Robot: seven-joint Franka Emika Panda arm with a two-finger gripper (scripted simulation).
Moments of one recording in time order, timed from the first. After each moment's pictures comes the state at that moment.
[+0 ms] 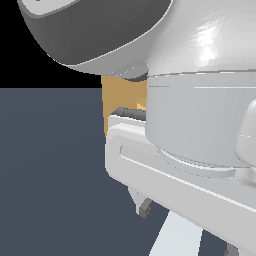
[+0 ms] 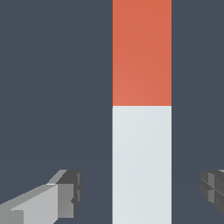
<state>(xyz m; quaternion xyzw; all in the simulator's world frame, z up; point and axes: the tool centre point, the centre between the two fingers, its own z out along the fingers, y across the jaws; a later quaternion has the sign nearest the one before) 0.059 -0.201 0.047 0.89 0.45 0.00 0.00</state>
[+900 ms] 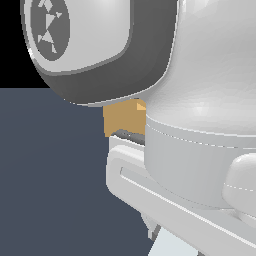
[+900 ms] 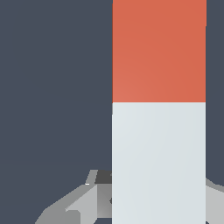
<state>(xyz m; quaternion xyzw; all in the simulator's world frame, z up) 0.058 -0.201 0.019 0.89 0.45 0.00 0.00</state>
